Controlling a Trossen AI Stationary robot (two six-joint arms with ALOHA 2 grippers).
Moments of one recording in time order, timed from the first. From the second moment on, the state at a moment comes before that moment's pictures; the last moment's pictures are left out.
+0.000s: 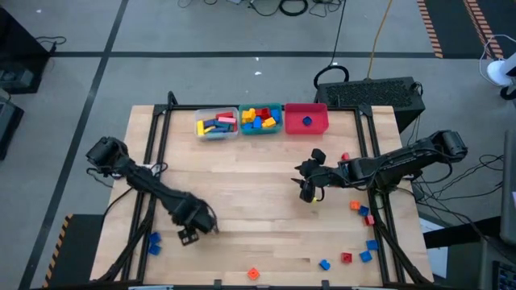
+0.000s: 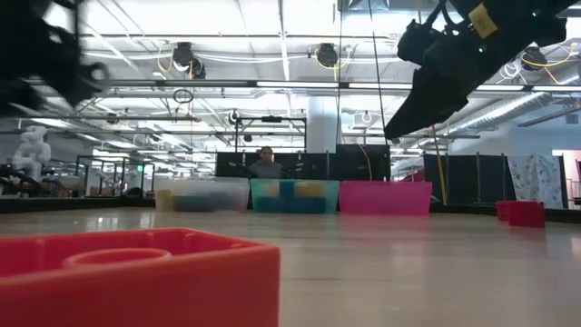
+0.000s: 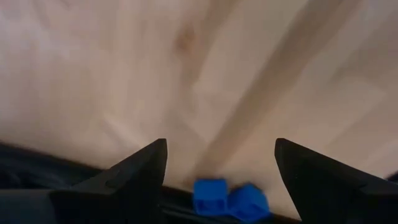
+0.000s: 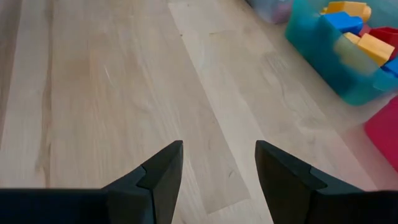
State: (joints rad) left arm -0.54 1.60 1.01 -1.13 0.29 -0.96; right arm 0.18 1.24 0.63 -0.13 0.42 0.33
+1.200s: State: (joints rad) left arm -0.79 1.66 0.75 -0.88 0.59 -1.28; right arm 0.20 1.24 0.63 -0.08 0.42 0.32
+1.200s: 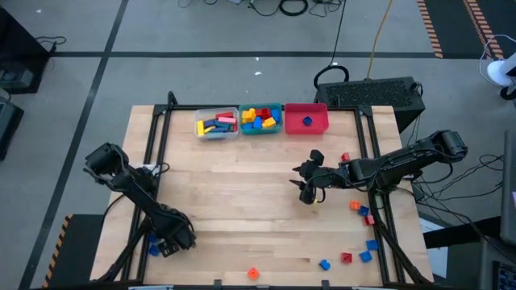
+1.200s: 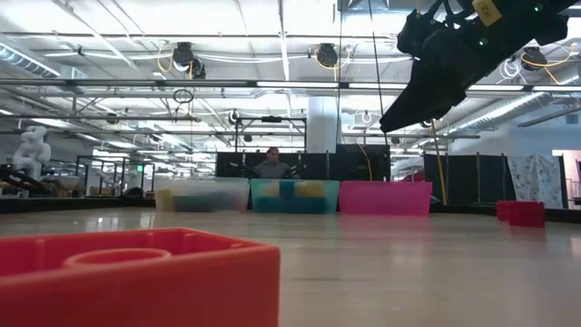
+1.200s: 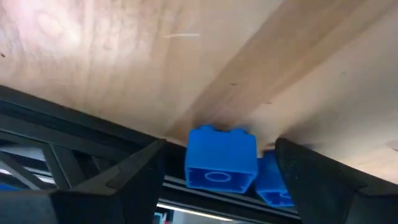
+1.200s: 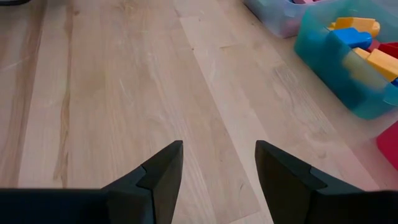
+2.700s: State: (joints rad) left arm -0.25 1.65 0.91 -0.40 -0.05 -0.74; right arm 0.29 1.68 0.63 0.60 0.42 -0.11
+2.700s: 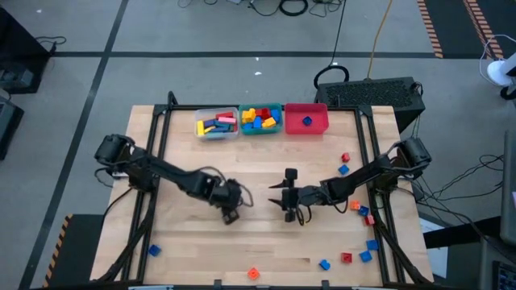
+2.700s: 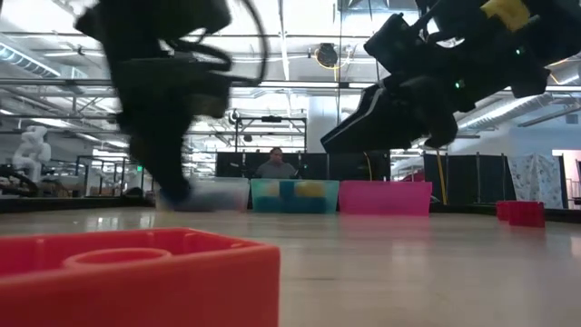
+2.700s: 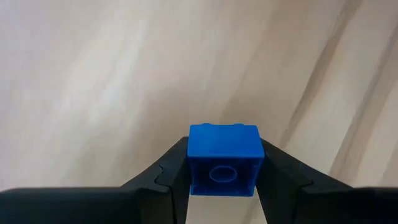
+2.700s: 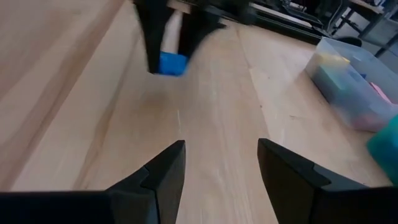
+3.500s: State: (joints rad) left arm -0.04 1.72 0.91 0.37 0.07 -0.60; right arm 0.32 1.68 0.63 0.73 0.71 -0.34
